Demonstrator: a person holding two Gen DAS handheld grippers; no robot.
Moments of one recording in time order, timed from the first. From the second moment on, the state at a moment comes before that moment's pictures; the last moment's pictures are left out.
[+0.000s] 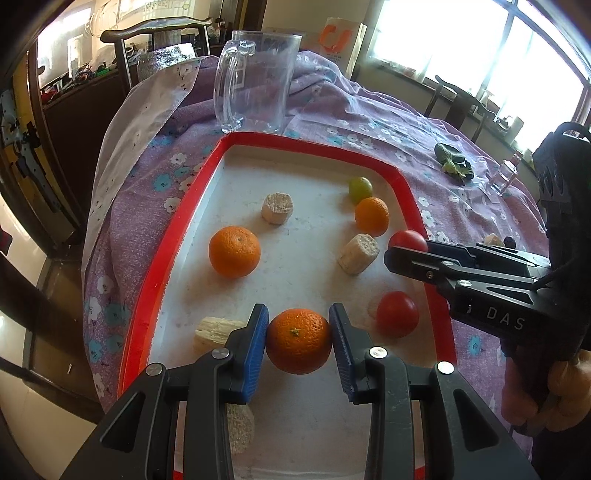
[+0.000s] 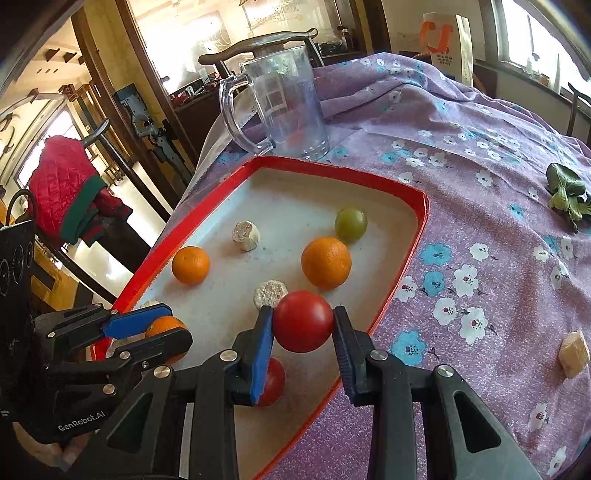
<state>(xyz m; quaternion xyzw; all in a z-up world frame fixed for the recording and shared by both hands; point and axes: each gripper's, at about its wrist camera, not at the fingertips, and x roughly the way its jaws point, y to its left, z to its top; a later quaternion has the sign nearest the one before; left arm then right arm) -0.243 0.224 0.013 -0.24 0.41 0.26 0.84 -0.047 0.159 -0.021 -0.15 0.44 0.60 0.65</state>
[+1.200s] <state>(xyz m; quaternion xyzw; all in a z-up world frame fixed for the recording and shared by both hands) -0.252 0.202 0.036 -0.21 0.40 0.27 0.85 -0.033 0.112 0.006 -0.12 0.42 0.61 0.66</state>
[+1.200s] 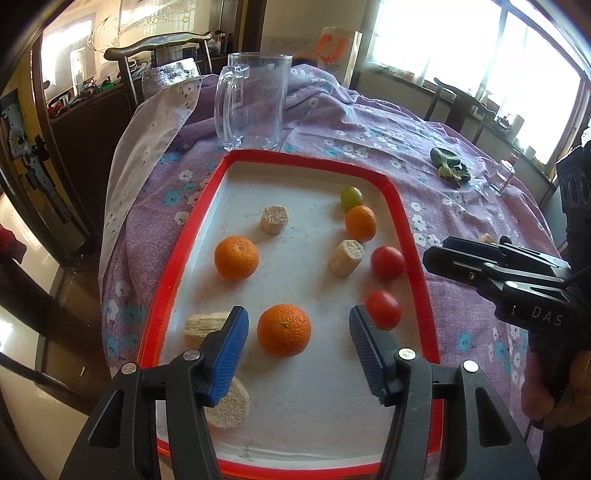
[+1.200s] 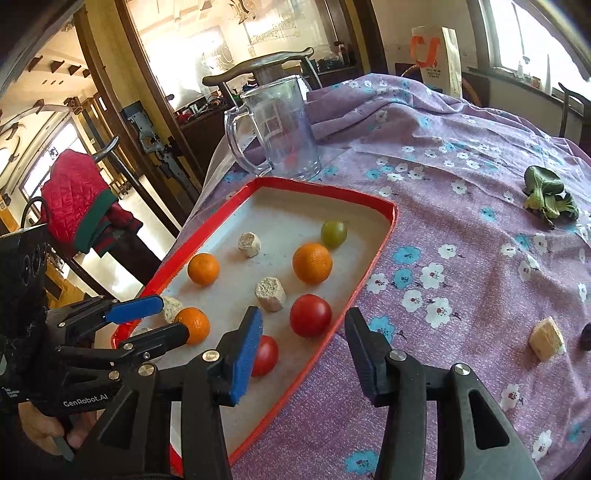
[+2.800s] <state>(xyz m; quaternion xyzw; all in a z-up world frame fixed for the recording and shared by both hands) -0.068 0.102 0.032 -0.15 0.44 0.10 0.88 0.133 -0.048 -0.027 -0.05 0.45 0.43 0.78</state>
